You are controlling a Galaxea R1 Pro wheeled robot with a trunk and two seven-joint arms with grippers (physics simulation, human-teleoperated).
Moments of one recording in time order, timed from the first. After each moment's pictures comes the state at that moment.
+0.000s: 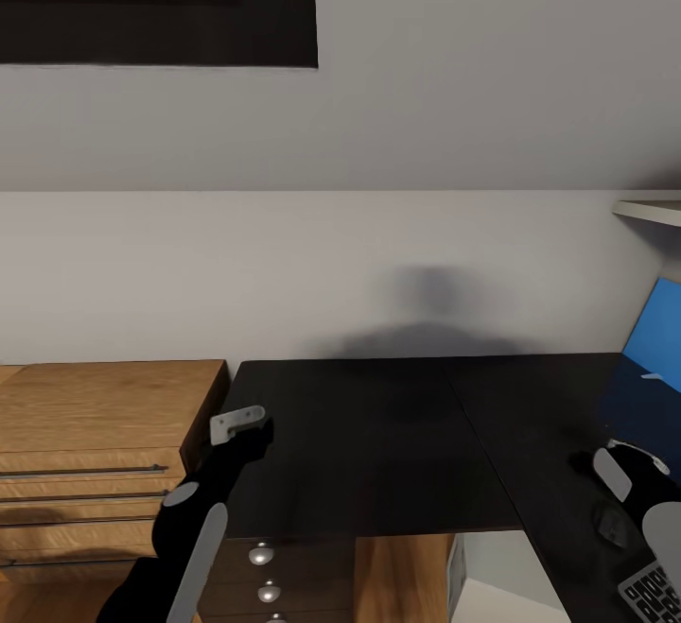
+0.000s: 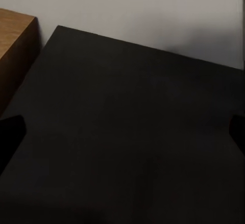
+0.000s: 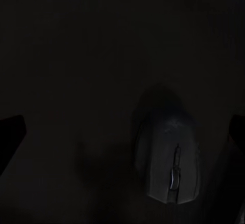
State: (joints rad) left arm -0.21 -0.11 -0.12 -1.60 0.24 0.51 0.31; right arm -0.80 -0.40 -0.16 -0.32 -0.38 0.43 -0.28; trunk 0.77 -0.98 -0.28
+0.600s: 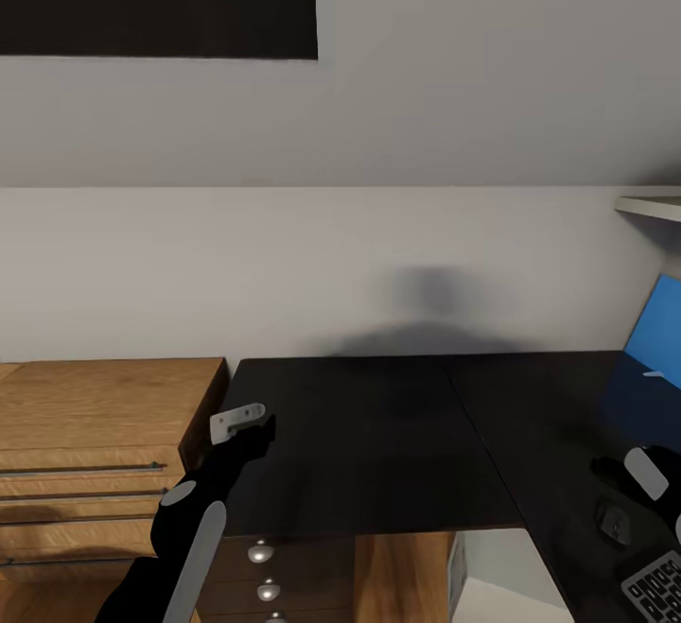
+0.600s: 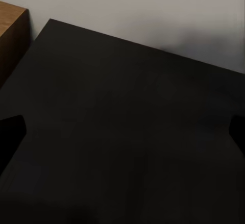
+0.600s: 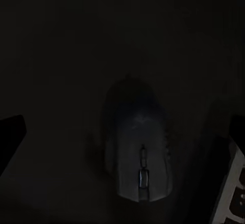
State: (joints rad) left arm -0.21 -0.11 -0.12 -1.62 0.29 0.52 0.31; right arm -0.80 -0.48 -0.16 -0.32 -0.52 0.51 -0.28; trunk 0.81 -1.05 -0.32
